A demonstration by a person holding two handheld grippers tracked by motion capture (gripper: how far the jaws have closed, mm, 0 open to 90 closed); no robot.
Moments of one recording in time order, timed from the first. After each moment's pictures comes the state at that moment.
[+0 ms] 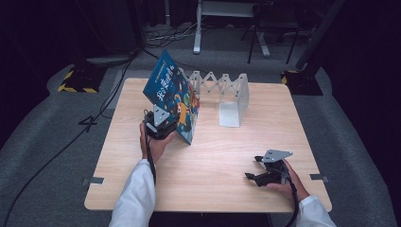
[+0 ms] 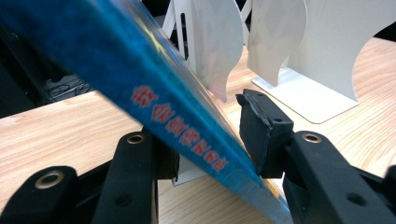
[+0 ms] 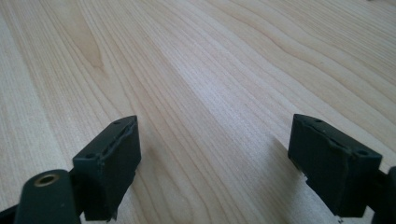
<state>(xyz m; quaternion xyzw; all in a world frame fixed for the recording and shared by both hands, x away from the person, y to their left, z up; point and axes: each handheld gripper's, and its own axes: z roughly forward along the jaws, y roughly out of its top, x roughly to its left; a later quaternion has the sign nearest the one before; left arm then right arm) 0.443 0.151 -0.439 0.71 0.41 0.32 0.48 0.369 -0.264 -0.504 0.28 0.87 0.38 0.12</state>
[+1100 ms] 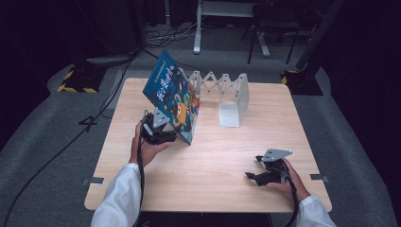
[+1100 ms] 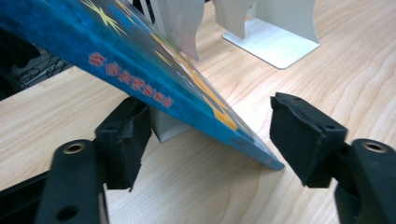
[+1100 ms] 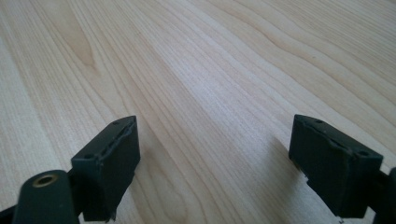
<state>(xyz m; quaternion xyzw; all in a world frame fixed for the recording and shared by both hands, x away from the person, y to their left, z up) 0.420 0.161 -0.420 0.80 0.36 0.27 0.41 0.370 -0.264 -0.501 0.29 0.88 0.36 0.13</state>
